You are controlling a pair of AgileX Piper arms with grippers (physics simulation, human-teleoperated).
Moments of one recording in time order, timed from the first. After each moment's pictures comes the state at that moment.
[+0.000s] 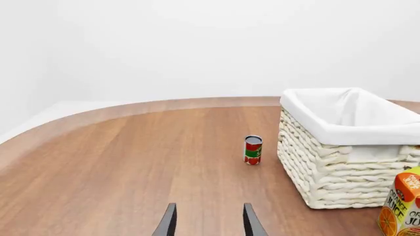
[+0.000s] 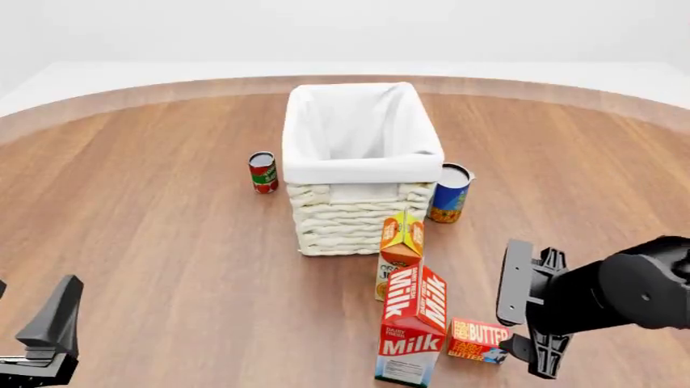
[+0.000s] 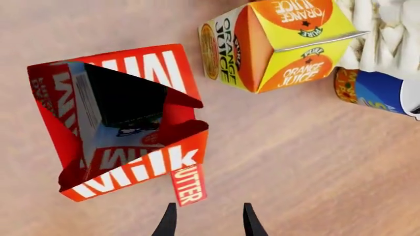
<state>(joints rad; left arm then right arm) 0.00 0.00 0.00 0.00 0.00 0.33 1.21 -0.55 0.60 -0.91</state>
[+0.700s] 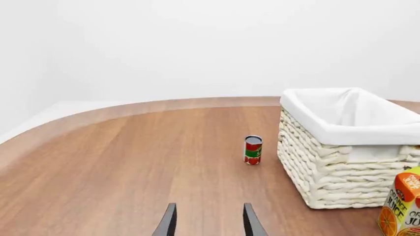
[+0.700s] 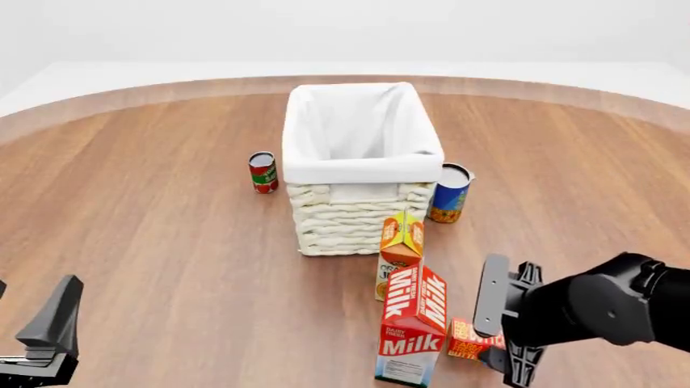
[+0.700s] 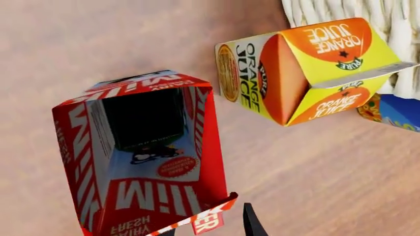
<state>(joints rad) 0.00 0.00 0.00 0.00 0.00 0.42 1.30 -0.51 0.48 -0.82</state>
